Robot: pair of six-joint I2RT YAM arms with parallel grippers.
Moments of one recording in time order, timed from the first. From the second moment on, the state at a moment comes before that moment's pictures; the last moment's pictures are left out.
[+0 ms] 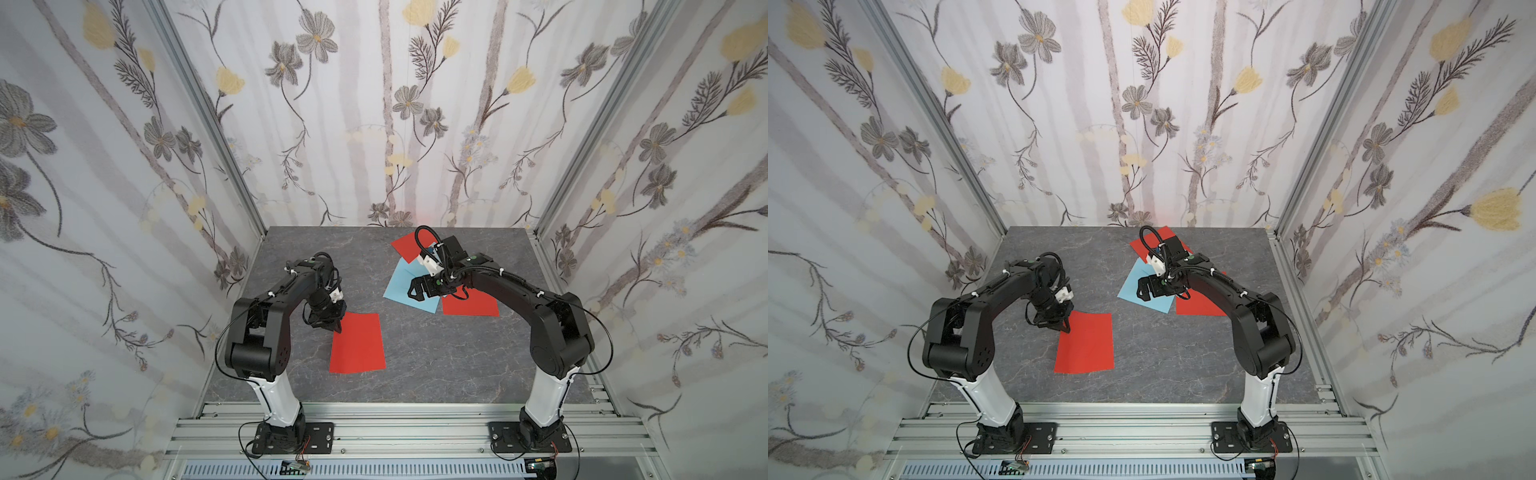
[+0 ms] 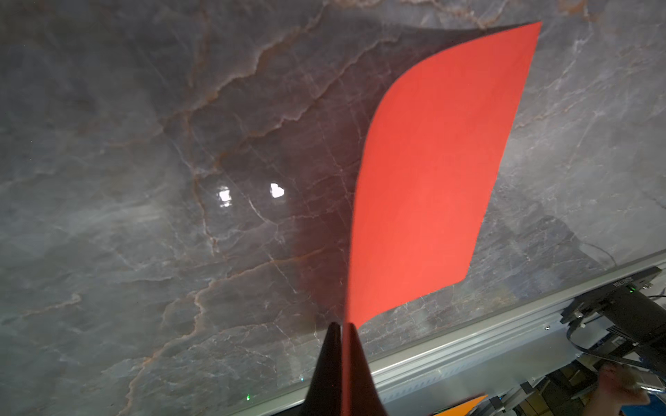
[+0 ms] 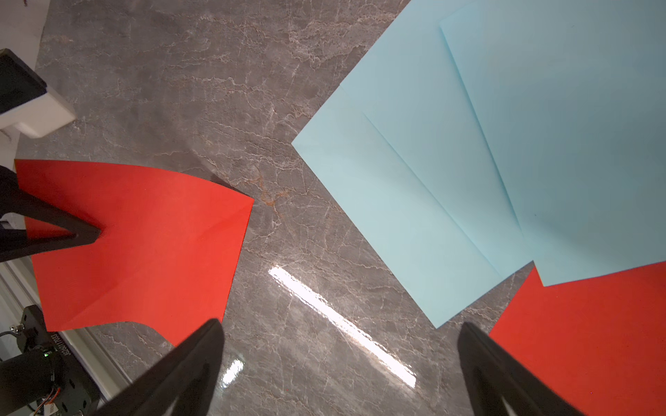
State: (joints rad) left arm -0.18 1.81 1.27 -1.17 0.33 -0.08; right arm 0.47 1.86 1.47 -0.67 -0.30 0.17
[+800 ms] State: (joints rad) left arm -0.24 2.00 1.36 -1.11 0.07 -0.06; right arm 0.46 1.90 1.47 -0.66 -0.38 0.19
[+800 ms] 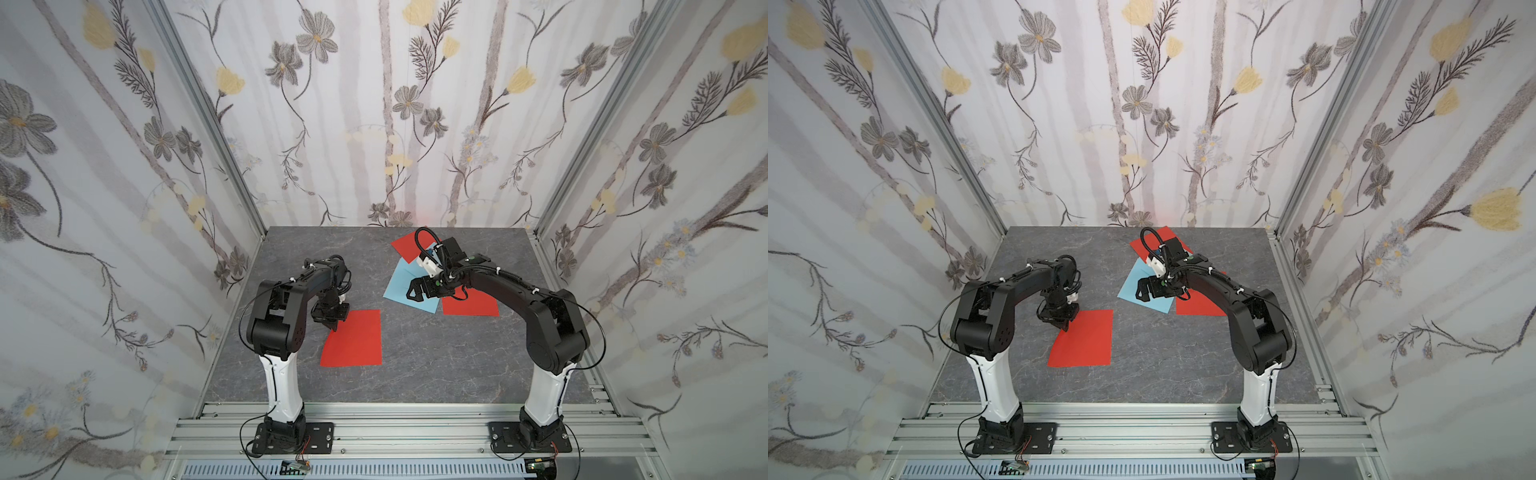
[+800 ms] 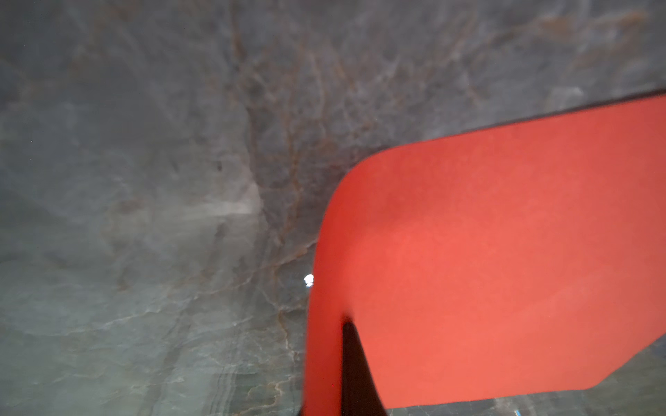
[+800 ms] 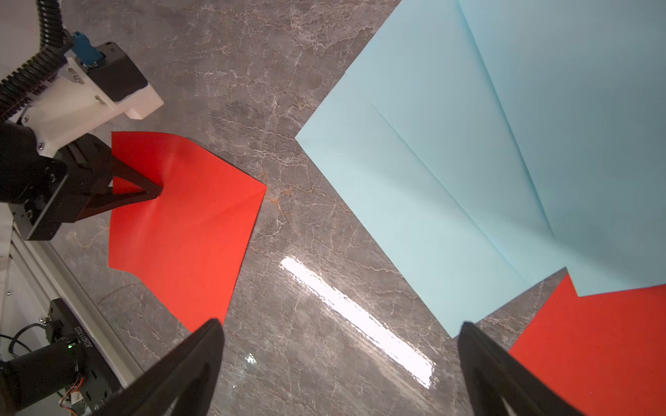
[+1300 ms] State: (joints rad) left arm -0.24 2.02 1.38 -1.13 0.07 -0.06; right arm 0.63 2.04 1.46 -0.39 -0.96 0.39
